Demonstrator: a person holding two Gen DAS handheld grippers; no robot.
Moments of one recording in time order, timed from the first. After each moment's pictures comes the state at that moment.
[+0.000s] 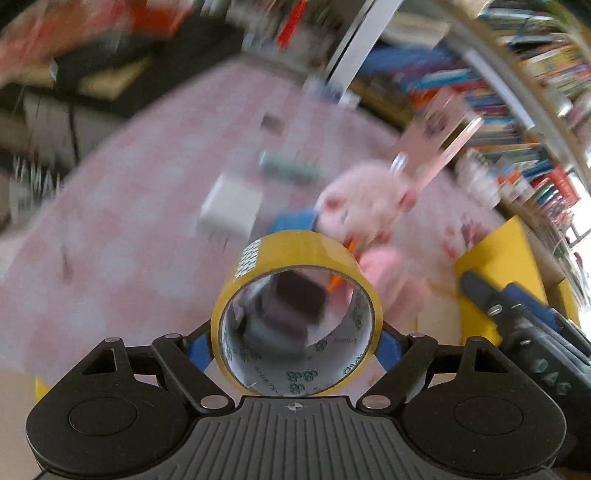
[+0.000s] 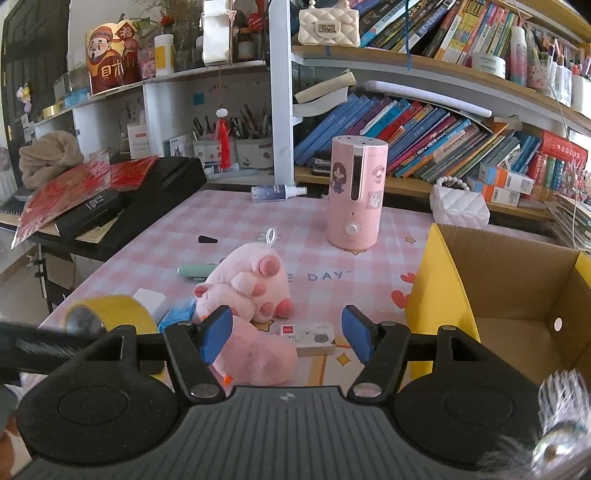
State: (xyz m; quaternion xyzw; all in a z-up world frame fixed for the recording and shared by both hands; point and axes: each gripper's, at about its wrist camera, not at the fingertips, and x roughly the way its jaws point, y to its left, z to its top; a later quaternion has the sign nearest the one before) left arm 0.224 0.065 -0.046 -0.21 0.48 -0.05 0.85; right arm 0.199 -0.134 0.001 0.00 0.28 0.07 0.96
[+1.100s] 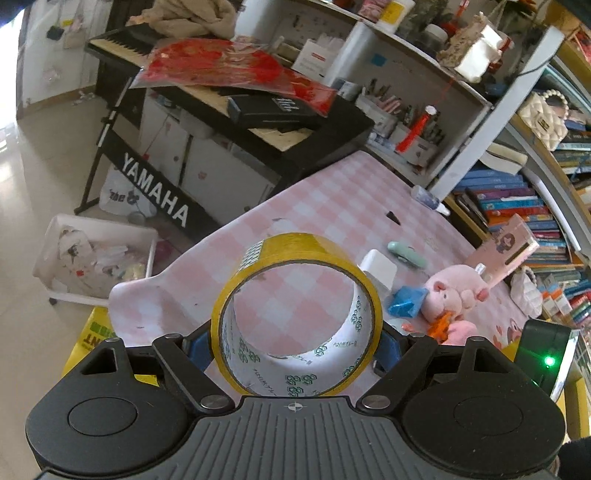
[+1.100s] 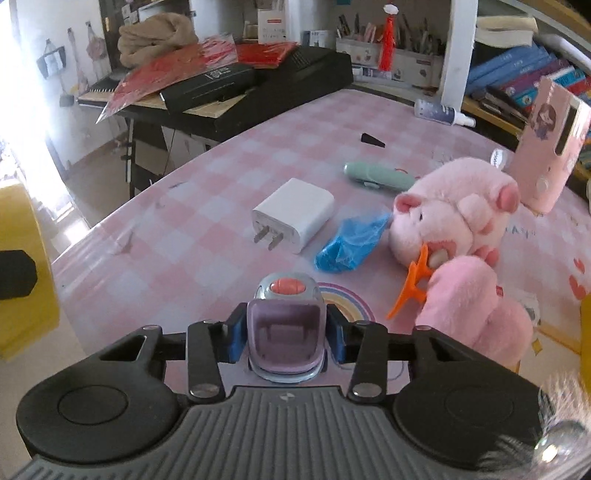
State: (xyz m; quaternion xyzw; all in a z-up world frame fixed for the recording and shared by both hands) left arm 0.115 0.154 -0.020 -0.27 0.36 0.10 0.89; right arm 0.237 -0.013 -0.065 -0.09 0.40 0.25 0.88
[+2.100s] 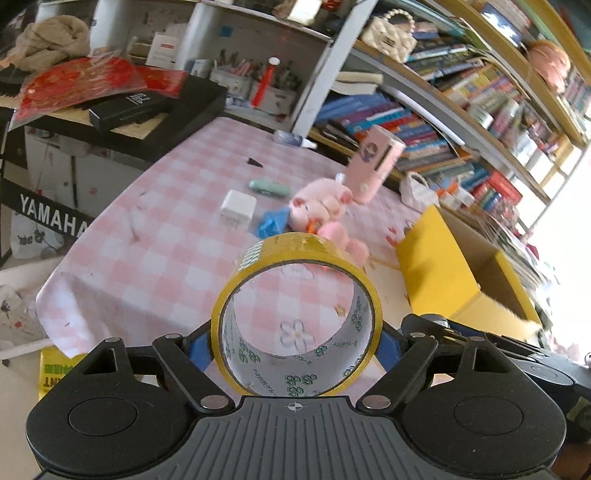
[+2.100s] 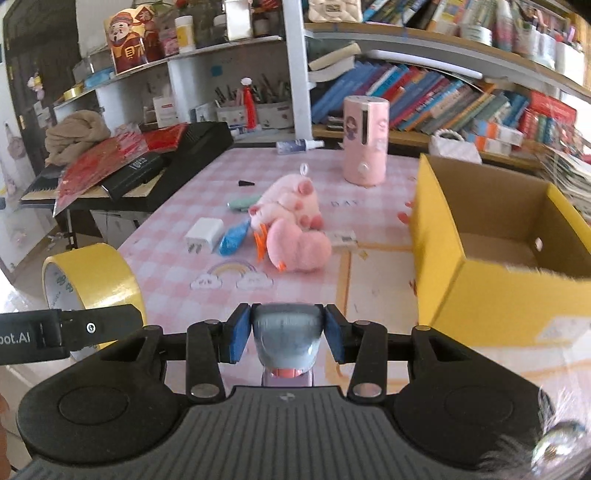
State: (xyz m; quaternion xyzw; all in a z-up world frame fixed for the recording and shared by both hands) left arm 0.059 0.082 0.005 -0.17 0.37 -0.10 0.91; right arm 0.068 -0.122 0.017 0.02 0.34 0.08 0.94
